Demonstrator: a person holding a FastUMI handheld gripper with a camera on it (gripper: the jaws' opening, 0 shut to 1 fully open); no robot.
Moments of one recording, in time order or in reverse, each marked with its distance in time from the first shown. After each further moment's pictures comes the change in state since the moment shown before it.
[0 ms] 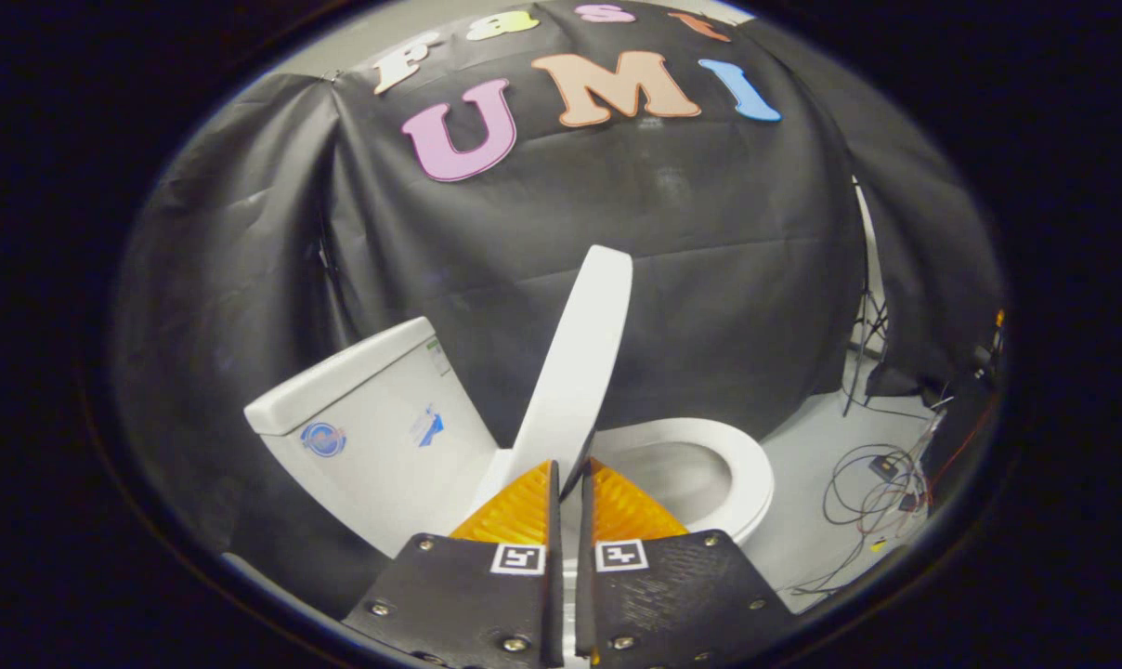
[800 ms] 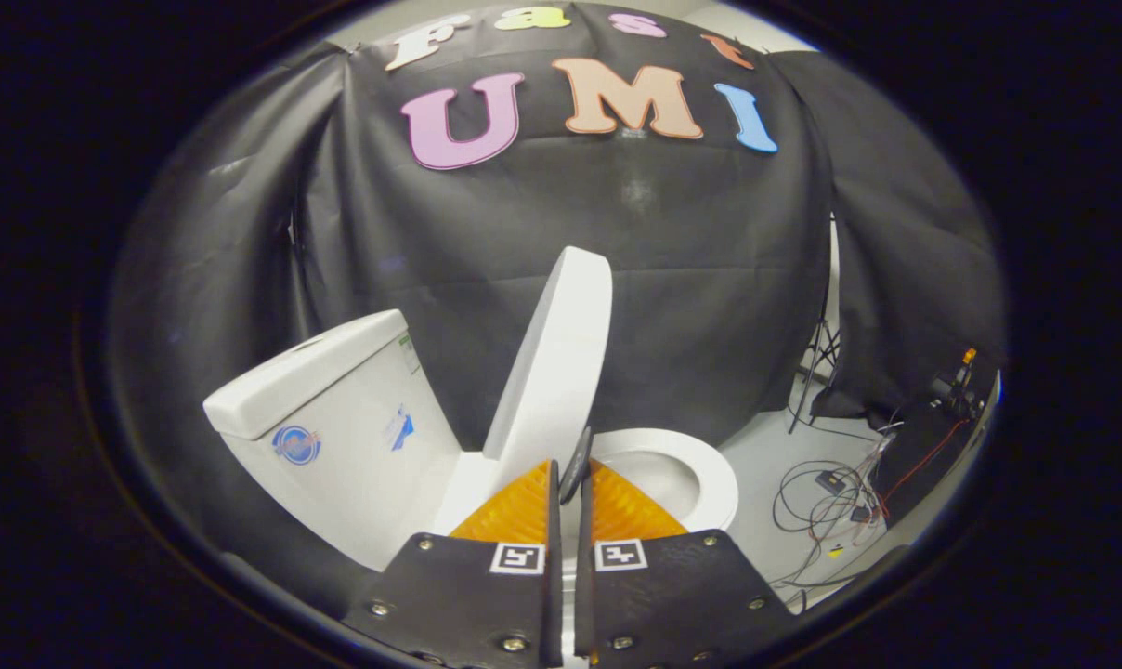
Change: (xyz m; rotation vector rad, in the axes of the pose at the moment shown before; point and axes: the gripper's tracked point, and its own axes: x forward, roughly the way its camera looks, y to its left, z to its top) arm -0.003 0.038 0.013 -0.091 -0.042 -0.115
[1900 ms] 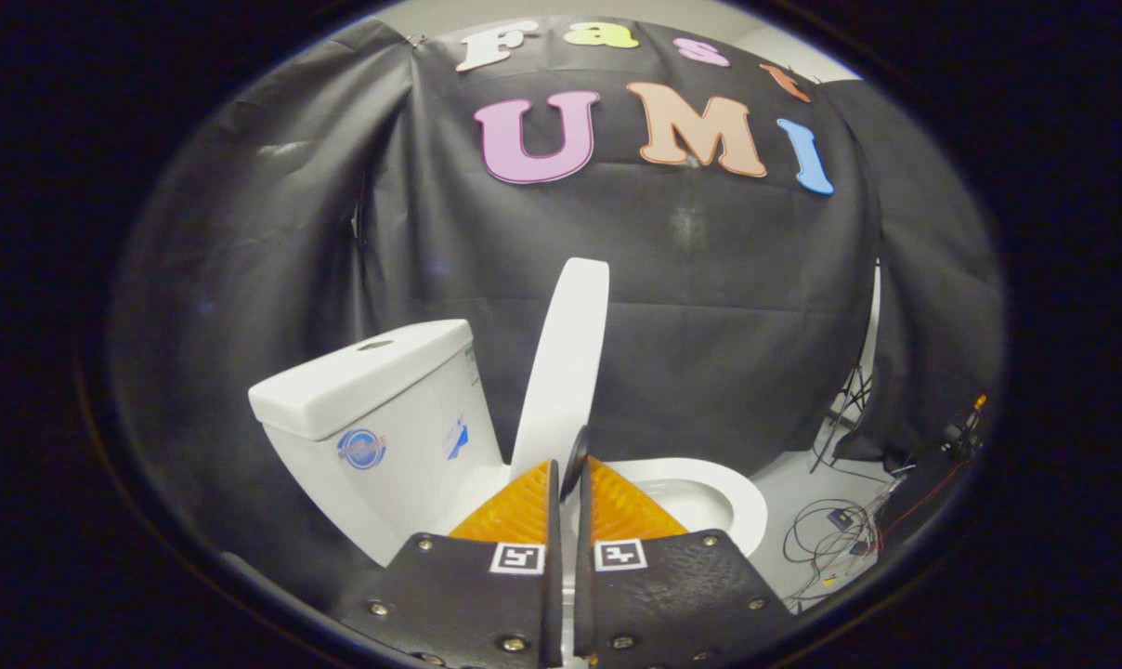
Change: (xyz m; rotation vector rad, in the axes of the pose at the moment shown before) arm -0.014 0.071 0.013 -0.087 -0.088 0.108
